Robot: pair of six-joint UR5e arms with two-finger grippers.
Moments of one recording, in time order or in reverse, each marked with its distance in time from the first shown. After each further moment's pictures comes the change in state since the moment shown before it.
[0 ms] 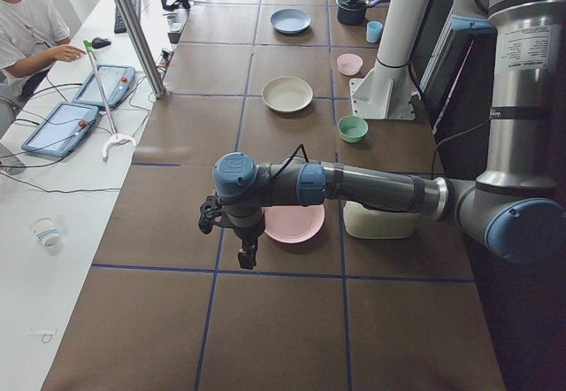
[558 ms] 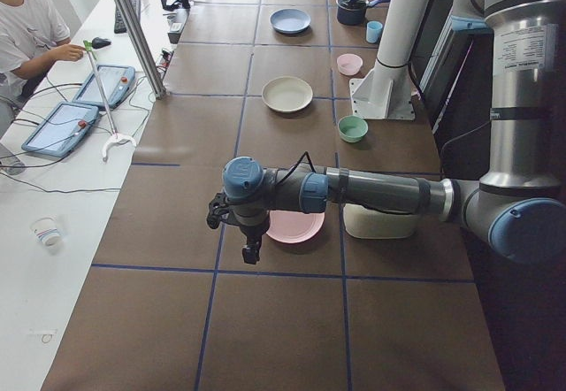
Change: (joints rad) left arm 0.108 0.025 0.019 -0.153 -0.028 -0.121; right arm 0.000 -0.001 -0.019 0.042 0.006 -0.006
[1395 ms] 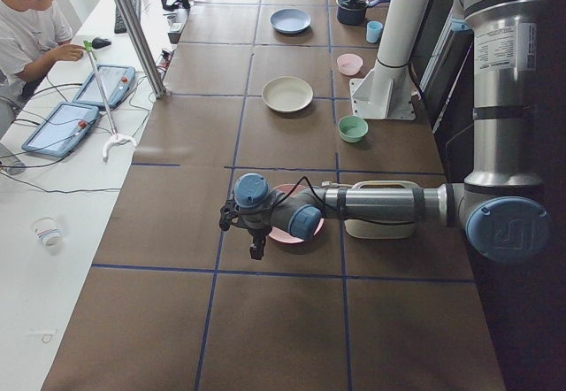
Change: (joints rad) left arm 0.309 0.008 0.313 -0.709 0.006 -0.561; right arm -0.015 -0.008 0.001 0.051 0.020 -0.001
